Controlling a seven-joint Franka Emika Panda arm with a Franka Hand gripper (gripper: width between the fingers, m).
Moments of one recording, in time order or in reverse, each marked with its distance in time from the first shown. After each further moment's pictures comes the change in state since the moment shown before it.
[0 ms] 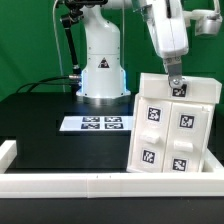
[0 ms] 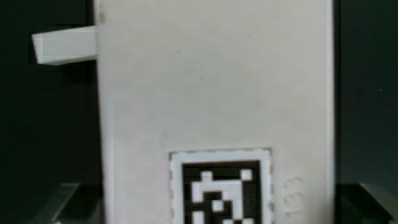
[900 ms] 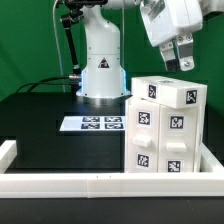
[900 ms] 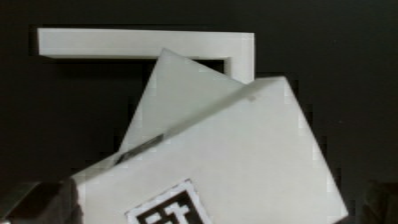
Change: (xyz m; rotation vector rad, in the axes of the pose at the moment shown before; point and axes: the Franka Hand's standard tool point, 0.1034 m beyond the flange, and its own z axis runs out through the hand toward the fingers) arm -0.010 -0.007 -0.021 0.033 -0.041 -0.166
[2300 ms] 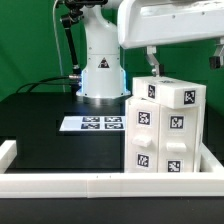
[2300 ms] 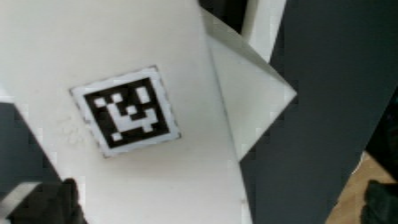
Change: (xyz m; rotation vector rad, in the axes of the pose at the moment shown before) arm -0.012 -0.004 0.006 -0.126 0.063 -1.761
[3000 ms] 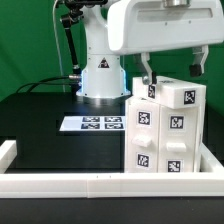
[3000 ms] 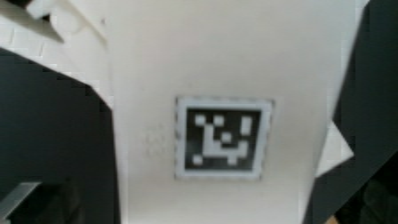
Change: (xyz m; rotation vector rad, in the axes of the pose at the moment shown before) arm -0.012 0.025 0.016 -0.005 -0.004 -0.257
